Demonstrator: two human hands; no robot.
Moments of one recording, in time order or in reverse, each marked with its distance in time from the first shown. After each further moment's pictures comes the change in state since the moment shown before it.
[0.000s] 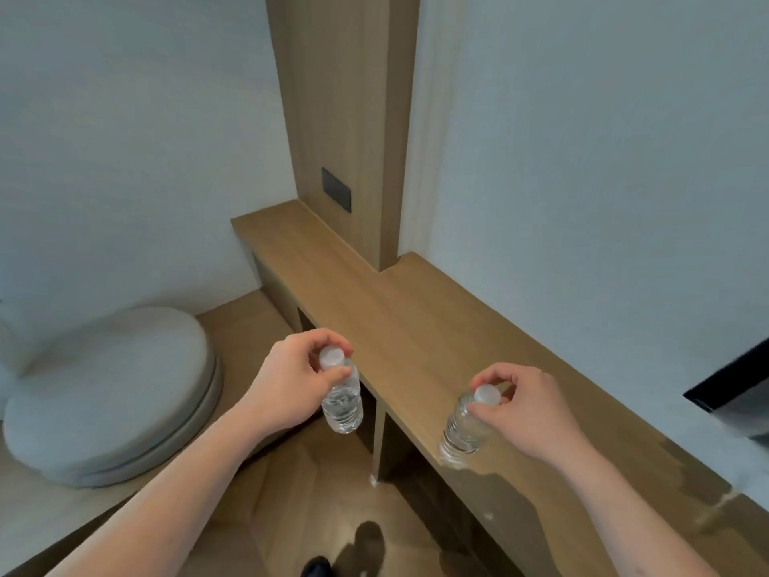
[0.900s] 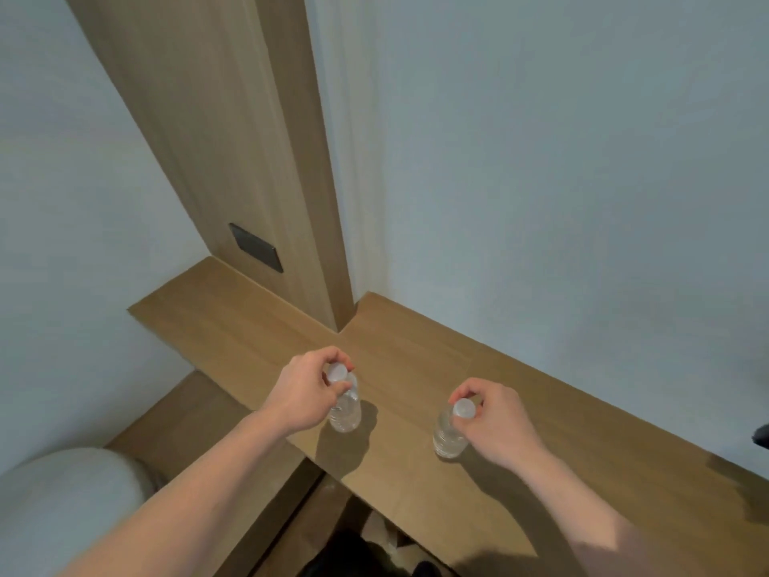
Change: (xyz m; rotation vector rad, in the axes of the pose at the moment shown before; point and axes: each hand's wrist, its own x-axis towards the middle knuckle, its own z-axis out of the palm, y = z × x) left_hand 0.321 -0.070 0.050 0.279 -0.313 0.120; right_hand 0.230 0.013 0.055 0.095 0.099 0.248
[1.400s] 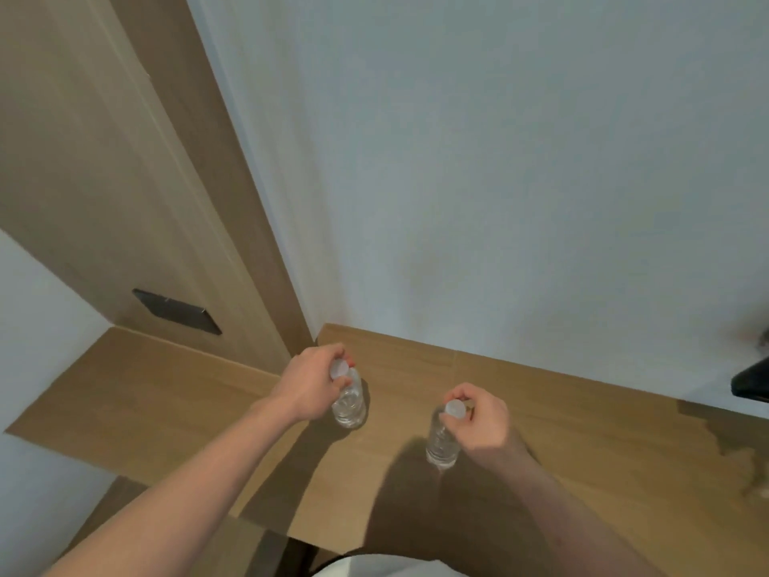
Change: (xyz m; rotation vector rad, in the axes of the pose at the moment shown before) left_hand 0.169 -0.012 -0.003 0.207 -0.218 0.306; right_hand 0.071 -0.003 0.046 0.176 0.222 0.228
